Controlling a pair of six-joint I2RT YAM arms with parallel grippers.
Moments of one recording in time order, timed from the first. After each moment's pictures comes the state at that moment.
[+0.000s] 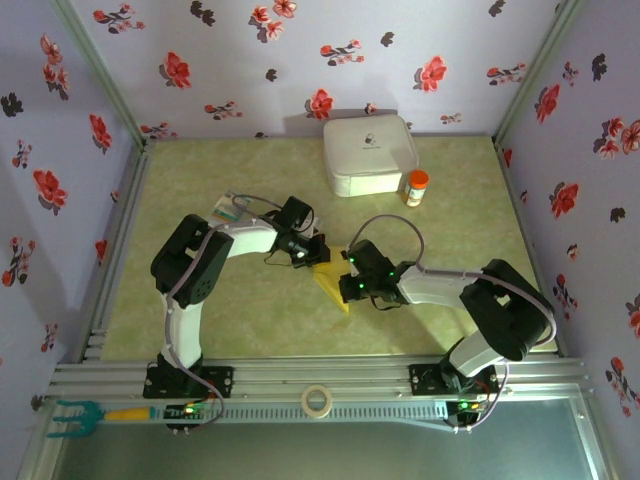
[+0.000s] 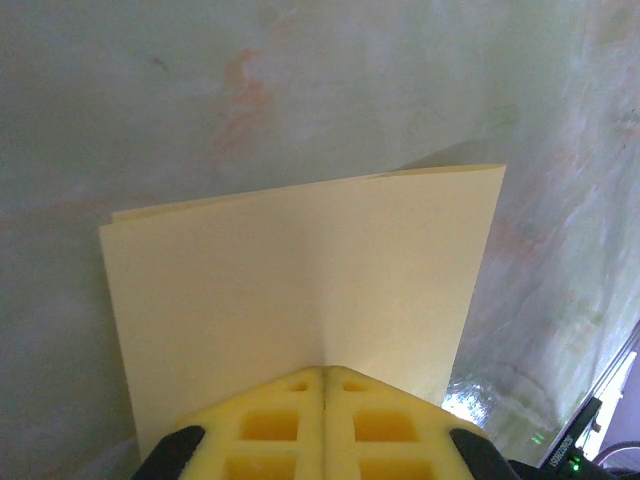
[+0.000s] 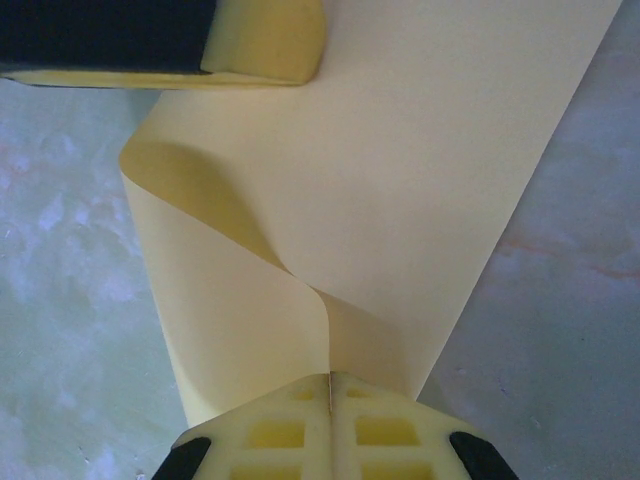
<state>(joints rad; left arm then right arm) -0.66 2.00 1.17 -0.23 0.54 -0.72 0.78 1.53 0.63 -0.10 -0.13 0.51</state>
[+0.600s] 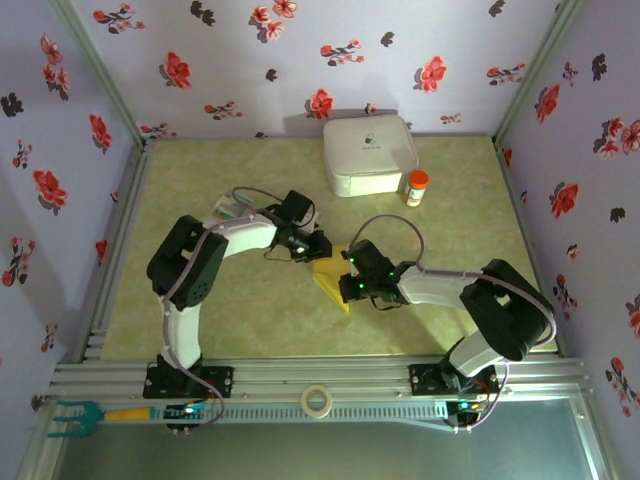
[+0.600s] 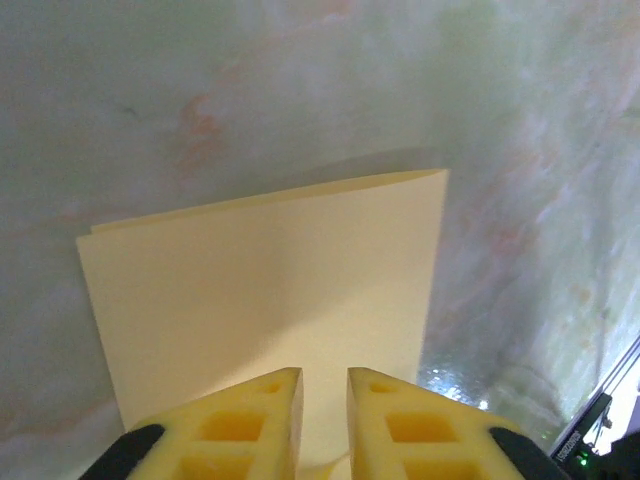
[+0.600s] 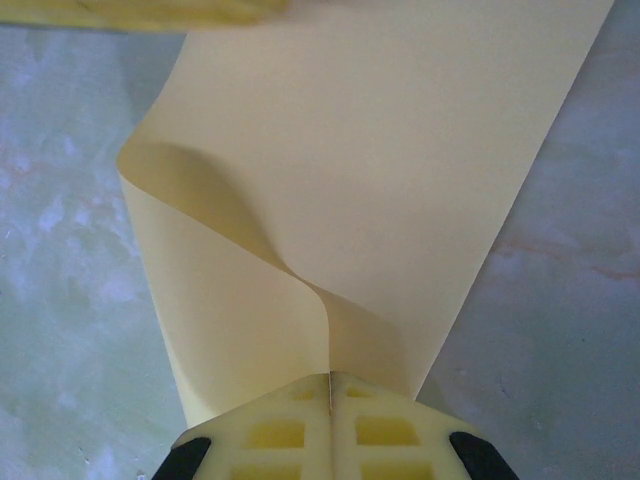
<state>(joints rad) -0.66 1.95 1.22 -0.33 0.50 -0.67 0.78 1.53 0.63 -0.10 -0.13 0.51</state>
